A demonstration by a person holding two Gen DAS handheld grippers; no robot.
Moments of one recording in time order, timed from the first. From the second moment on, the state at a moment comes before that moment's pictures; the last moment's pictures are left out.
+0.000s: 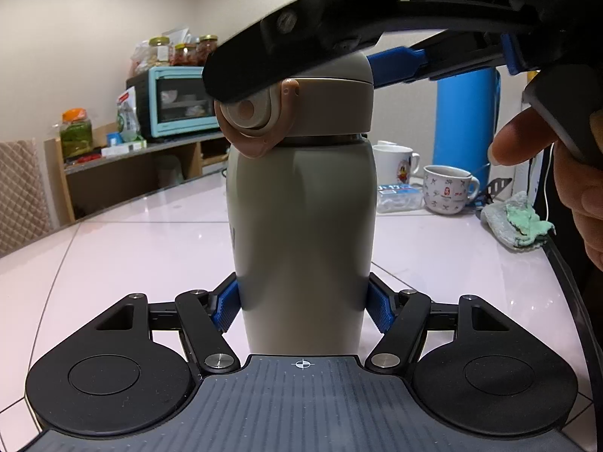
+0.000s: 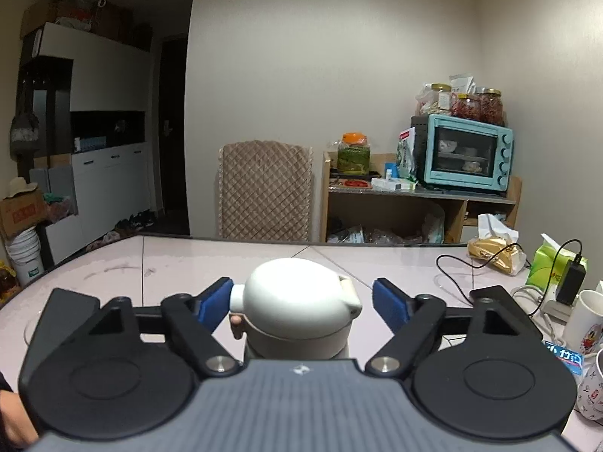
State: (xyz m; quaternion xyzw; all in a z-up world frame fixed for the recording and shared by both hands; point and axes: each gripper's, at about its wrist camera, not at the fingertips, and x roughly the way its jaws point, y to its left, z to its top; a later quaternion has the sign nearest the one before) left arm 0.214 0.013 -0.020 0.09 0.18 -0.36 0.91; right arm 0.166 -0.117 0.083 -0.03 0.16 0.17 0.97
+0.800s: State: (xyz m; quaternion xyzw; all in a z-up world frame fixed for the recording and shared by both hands) left arm 0.215 0.020 -0.022 0.09 0.16 -0.38 0.91; right arm 0.260 -0.199 0.085 -0.07 0.18 0.57 0.80
